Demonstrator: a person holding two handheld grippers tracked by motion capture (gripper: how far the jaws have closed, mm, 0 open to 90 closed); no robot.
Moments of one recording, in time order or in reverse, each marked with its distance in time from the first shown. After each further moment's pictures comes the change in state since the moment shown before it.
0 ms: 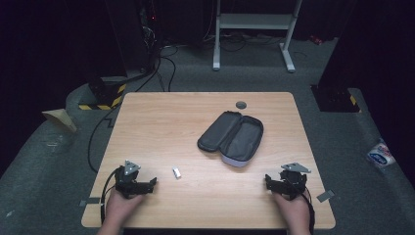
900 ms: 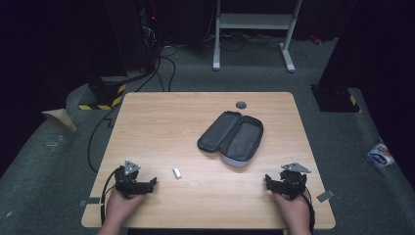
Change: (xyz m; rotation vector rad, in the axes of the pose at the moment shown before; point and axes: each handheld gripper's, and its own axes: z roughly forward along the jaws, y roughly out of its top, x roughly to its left) left arm 0.000 0.000 0.000 0.001 0.002 -0.004; right arm 0.000 0.000 0.000 -0.002 0.003 -0.007
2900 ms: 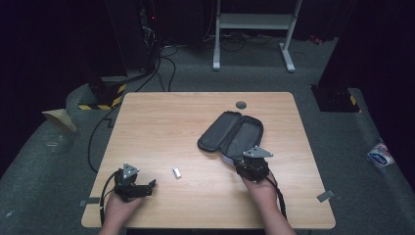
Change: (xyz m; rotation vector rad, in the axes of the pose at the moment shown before) left arm -0.003 -0.007 -0.009 -0.012 -0.005 0.007; right arm 0.095 0.066 0.016 -0.116 0.223 -0.183
